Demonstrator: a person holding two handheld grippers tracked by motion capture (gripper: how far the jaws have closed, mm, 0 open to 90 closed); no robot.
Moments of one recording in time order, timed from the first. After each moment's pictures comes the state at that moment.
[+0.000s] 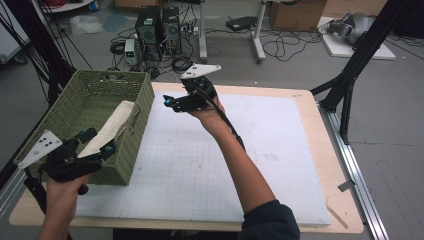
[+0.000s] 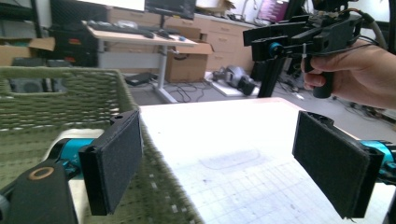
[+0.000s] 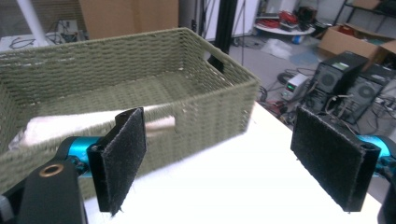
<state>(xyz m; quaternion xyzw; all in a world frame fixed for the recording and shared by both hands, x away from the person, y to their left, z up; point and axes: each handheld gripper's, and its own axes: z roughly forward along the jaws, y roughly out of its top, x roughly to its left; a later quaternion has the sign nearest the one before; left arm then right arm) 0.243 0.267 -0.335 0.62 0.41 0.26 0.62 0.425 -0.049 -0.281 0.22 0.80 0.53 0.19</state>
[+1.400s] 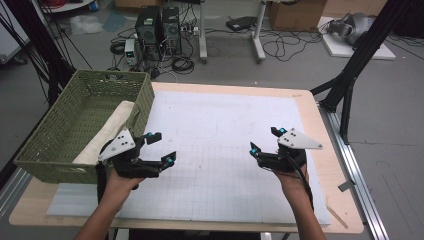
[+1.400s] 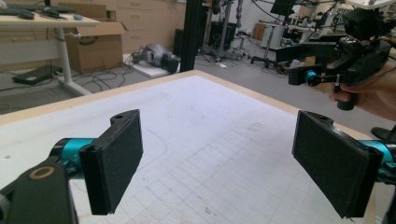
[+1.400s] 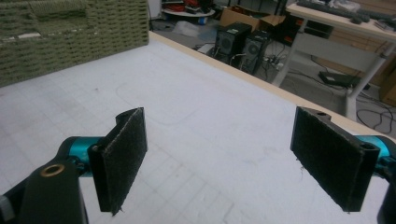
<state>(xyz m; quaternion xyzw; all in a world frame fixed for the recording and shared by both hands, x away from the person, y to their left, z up) 0.275 0.157 -0.362 0.70 0.28 0.16 0.64 0.285 -0.255 -0.351 0.35 0.74 0.48 0.31</state>
